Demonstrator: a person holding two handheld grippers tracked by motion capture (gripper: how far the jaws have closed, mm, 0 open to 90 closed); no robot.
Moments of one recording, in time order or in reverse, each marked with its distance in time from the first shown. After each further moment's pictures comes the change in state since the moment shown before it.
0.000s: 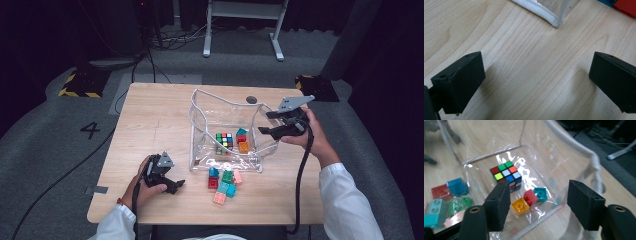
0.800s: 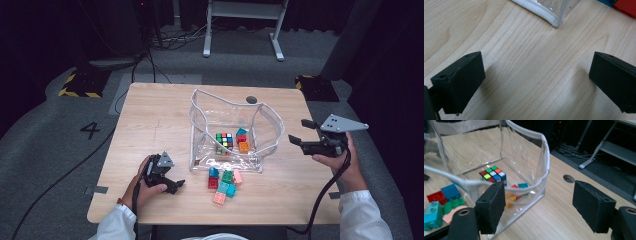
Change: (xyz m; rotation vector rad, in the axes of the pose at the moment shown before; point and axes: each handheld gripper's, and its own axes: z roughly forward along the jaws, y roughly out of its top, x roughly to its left) left arm 0.000 0.000 0.000 0.003 0.003 -0.001; right arm 0.015 -0.073 -0.072 -0.207 -0.170 0.140
